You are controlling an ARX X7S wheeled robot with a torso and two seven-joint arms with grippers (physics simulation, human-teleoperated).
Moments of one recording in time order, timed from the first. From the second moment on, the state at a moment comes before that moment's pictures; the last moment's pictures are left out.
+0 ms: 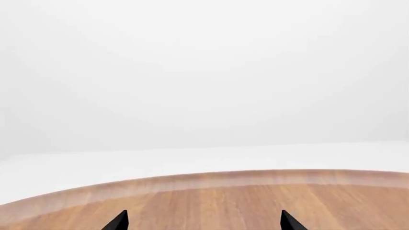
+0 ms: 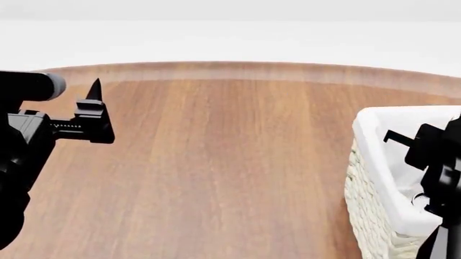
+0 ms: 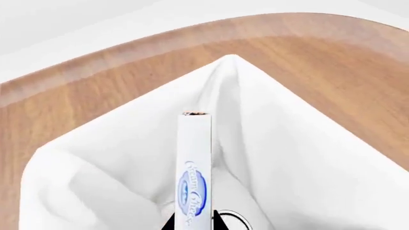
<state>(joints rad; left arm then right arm) -0.76 -0.34 0.26 0.16 -0.56 -0.72 -0.34 1.35 0.35 0.21 1.31 0.05 0.57 0.17</state>
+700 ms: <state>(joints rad) -0.77 -0.35 0.26 0.15 -0.56 -0.71 -0.34 1.32 0.33 0.24 1.18 0.02 0.56 0.12</state>
